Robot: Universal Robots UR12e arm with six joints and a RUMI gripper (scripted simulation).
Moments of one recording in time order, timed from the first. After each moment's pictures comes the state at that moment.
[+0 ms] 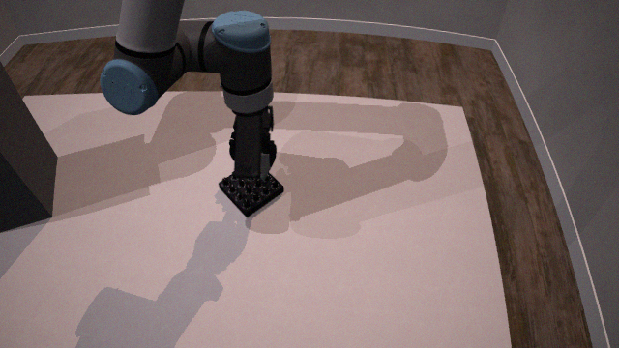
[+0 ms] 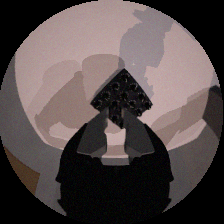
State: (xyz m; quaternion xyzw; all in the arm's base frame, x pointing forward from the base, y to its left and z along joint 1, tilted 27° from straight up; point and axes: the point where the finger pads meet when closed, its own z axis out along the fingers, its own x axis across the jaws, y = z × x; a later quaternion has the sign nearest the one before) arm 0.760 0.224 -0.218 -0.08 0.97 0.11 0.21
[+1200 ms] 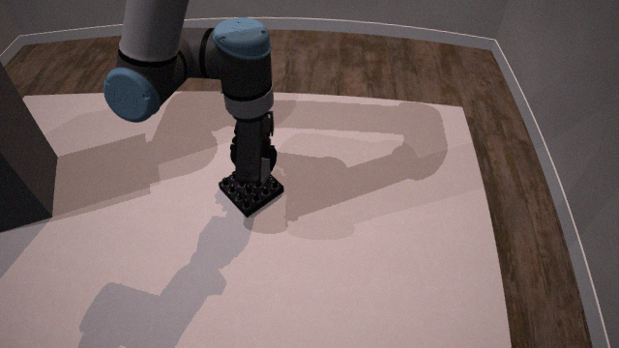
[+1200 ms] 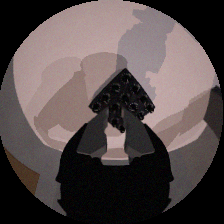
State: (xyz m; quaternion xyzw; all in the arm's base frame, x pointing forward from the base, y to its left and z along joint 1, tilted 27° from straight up) arm 0.765 0.227 -0.231 -0.08 0.97 0.11 0.21
